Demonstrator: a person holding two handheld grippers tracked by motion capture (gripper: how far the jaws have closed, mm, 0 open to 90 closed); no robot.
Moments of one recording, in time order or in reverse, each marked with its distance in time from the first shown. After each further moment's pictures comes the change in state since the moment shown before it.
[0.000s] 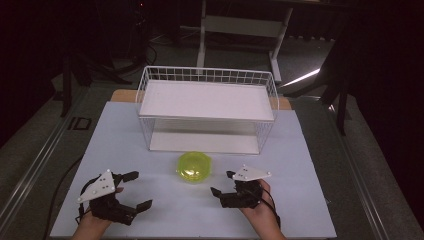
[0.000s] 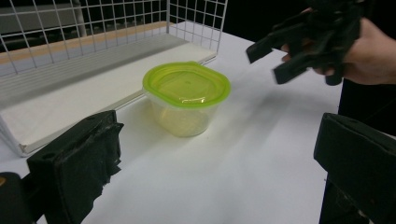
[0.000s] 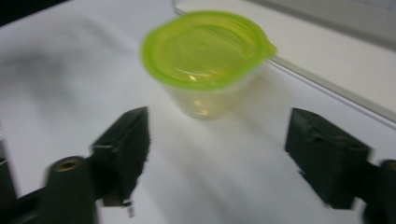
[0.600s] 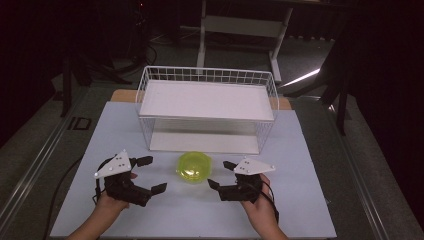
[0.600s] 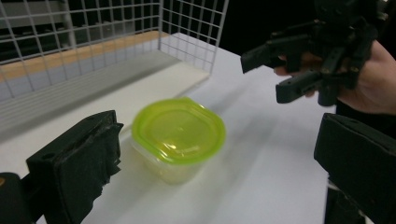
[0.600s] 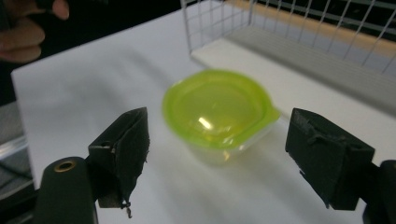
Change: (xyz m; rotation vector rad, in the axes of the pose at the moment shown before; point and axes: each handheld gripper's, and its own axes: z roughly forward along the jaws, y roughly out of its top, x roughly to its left) left arm 0.008 0.049 0.032 0.003 -0.028 -0.025; right arm -0.001 0.029 -0.007 -0.117 0.031 -0.034
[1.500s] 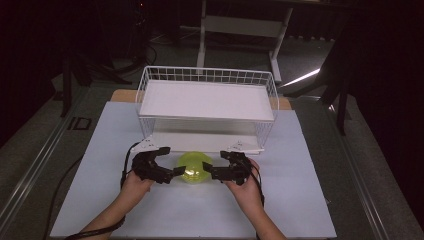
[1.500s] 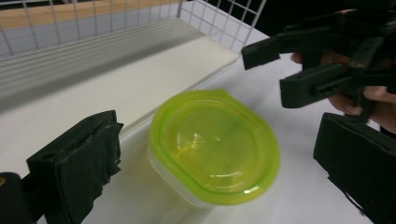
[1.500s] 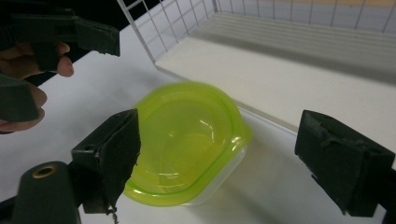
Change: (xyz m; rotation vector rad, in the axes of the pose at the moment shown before) left arm 0.035 -0.002 0.072 0.118 0.025 -0.117; right arm -0.035 0.004 0.050 0.042 -0.038 0.240
